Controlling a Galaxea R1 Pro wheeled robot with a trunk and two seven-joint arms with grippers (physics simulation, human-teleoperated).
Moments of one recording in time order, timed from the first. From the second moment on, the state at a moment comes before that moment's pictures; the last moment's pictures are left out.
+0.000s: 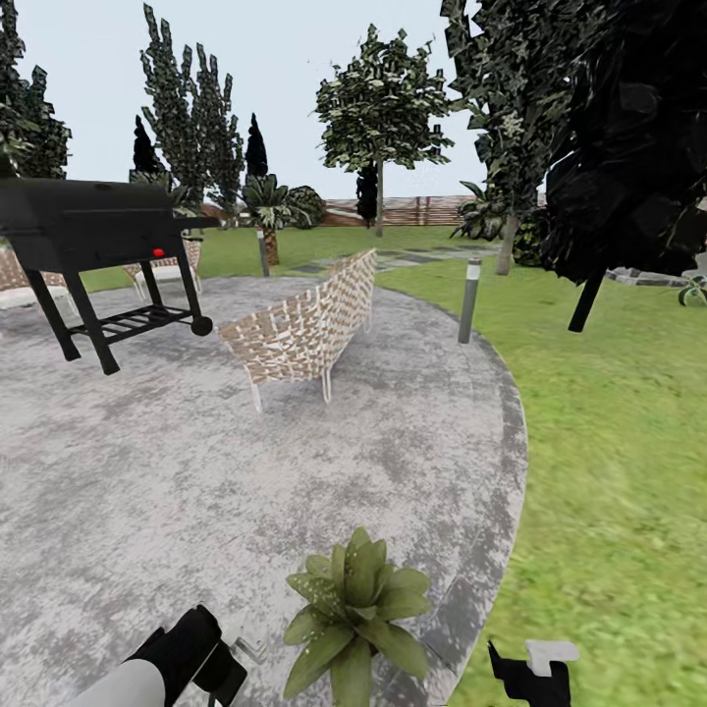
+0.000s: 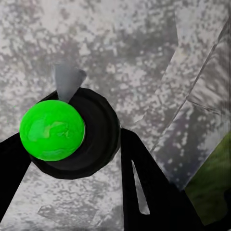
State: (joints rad) left arm -0.61 0.01 0.07 -0.24 -0.69 0.51 -0.44; right arm -0.46 -0.12 0.56 -0.02 -0.63 -0.56 0.04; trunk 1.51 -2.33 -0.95
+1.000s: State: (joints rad) left arm -0.73 0.01 -0.06 -0.26 -0.79 0.59 -0.69; right arm -0.46 -0.12 0.56 -0.02 -0.63 -0.56 0.04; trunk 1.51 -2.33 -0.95
